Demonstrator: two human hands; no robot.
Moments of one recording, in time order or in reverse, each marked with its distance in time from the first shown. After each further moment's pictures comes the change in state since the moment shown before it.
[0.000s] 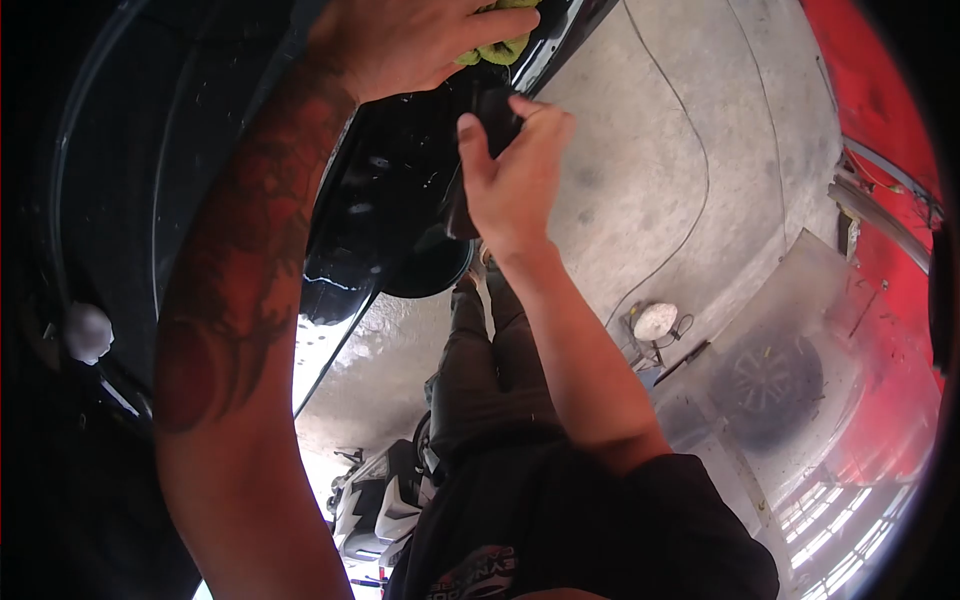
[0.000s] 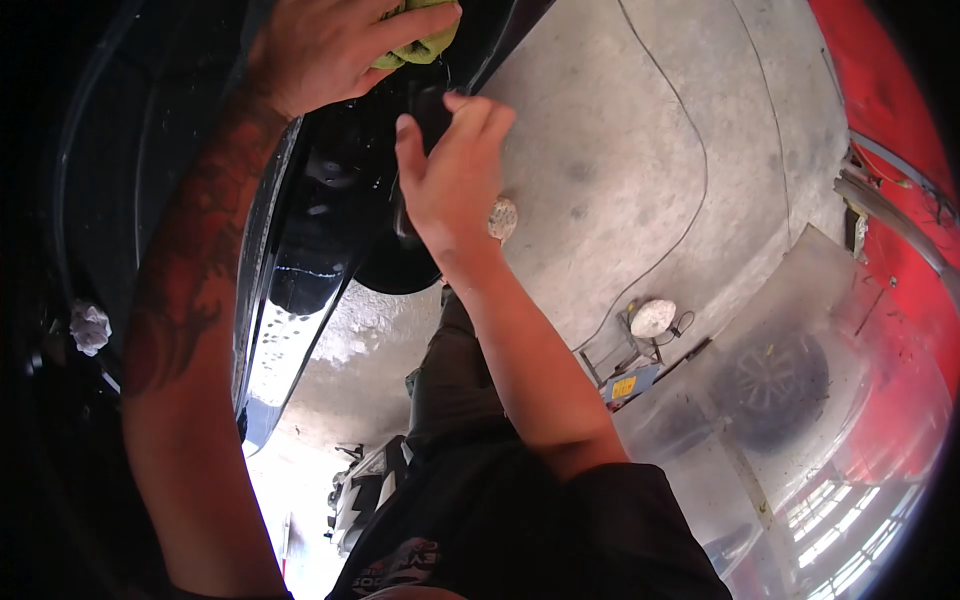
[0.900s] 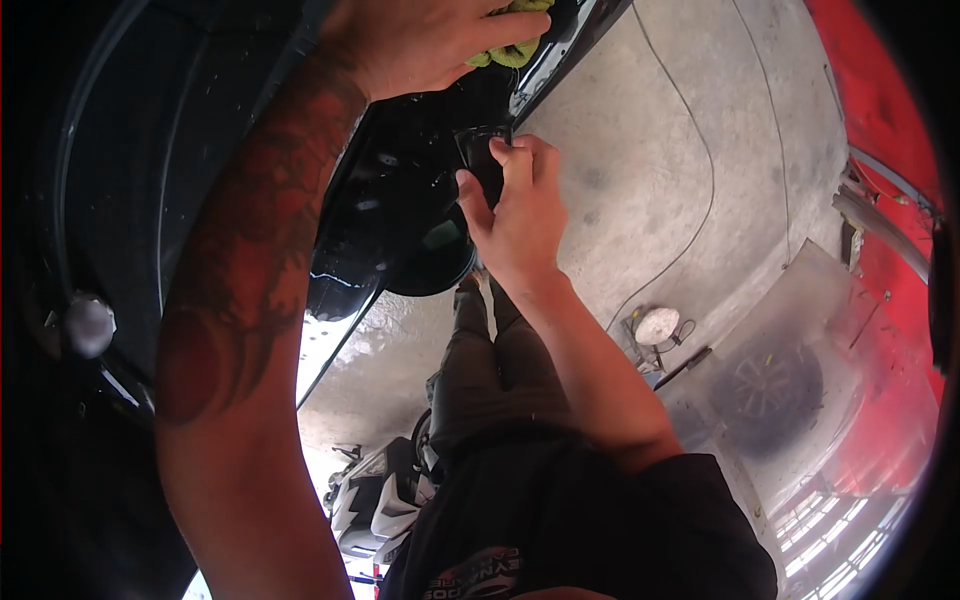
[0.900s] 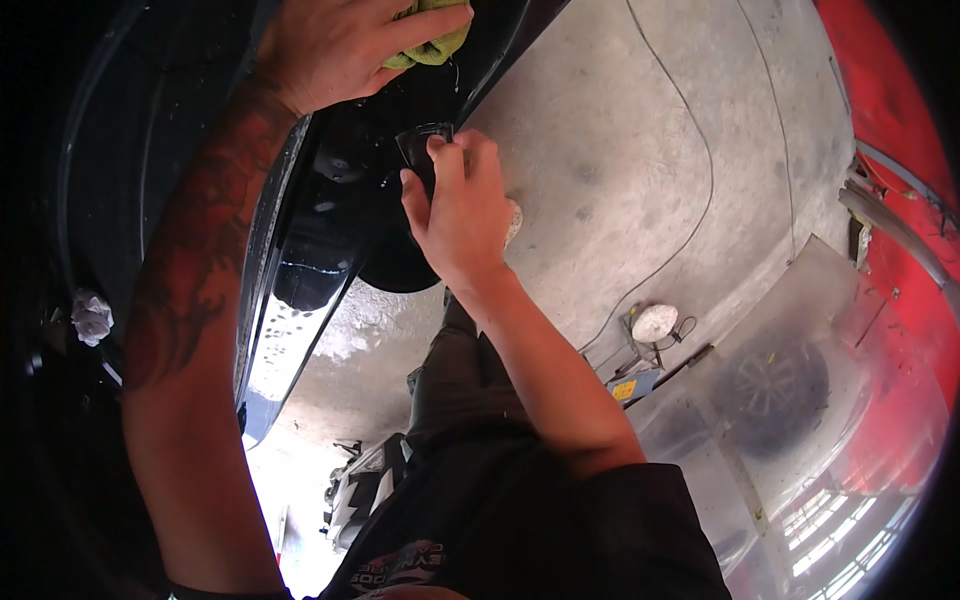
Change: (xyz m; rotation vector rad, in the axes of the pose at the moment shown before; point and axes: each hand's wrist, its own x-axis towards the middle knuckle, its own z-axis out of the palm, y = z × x) left_hand 0.001 0.000 -0.003 0.009 -0.012 -0.004; right_hand -0.022 0.008 -0.020 -0.149 -0.137 -0.144
